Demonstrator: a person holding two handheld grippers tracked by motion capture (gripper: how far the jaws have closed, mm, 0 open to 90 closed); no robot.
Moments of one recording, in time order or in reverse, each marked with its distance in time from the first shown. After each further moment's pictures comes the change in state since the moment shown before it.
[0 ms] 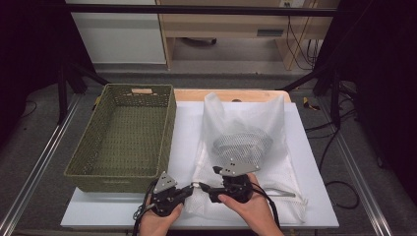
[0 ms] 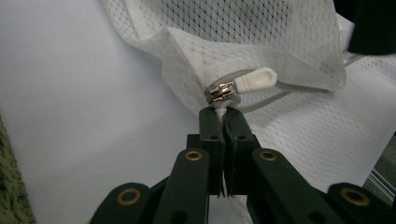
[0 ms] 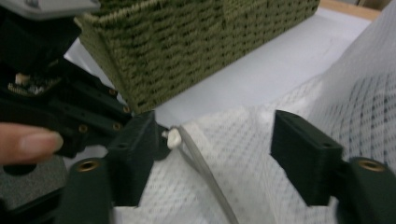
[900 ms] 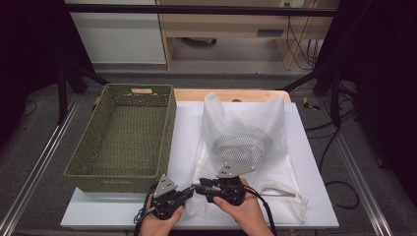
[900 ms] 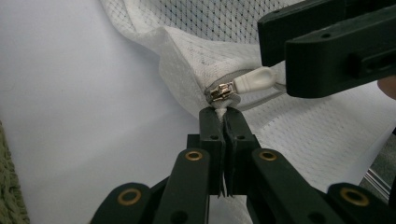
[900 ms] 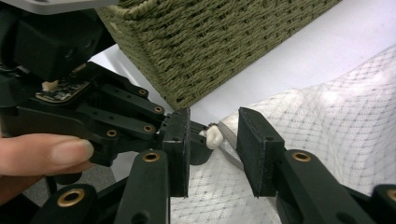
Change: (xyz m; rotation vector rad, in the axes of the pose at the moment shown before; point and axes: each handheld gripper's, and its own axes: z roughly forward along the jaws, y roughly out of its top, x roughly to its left) left arm -0.005 -0.006 -0.001 -0.024 0.008 -0.003; right arm 0.004 -0.016 0.019 0.003 0.163 0.132
